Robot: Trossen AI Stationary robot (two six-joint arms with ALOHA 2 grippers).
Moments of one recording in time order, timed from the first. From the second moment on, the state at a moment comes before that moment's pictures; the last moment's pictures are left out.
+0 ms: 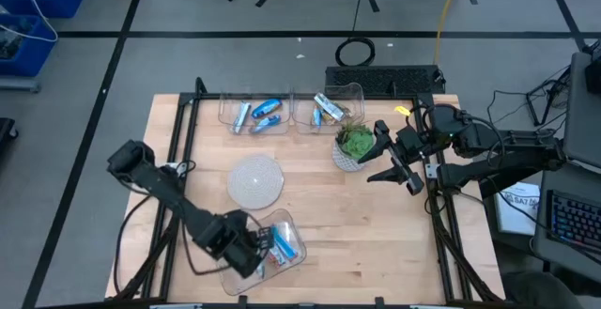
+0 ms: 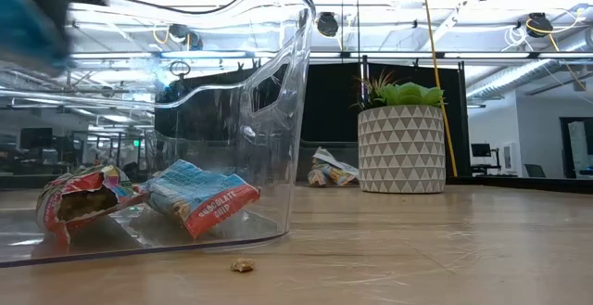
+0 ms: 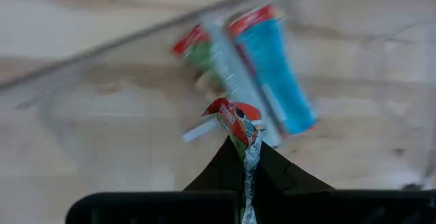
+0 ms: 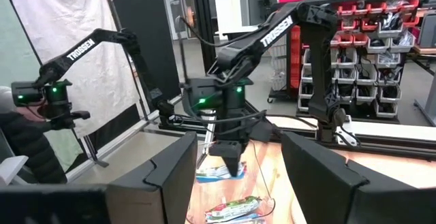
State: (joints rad) left arm -0.64 1.72 1.32 -0.90 -0.20 -2.32; right arm -0.01 0.89 0.96 -0.10 -0.42 0.12
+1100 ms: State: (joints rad) left arm -0.60 1.57 1.04 -1.14 0.10 -2.11; right arm -0.01 0.94 0.96 0.01 -0.36 0.15
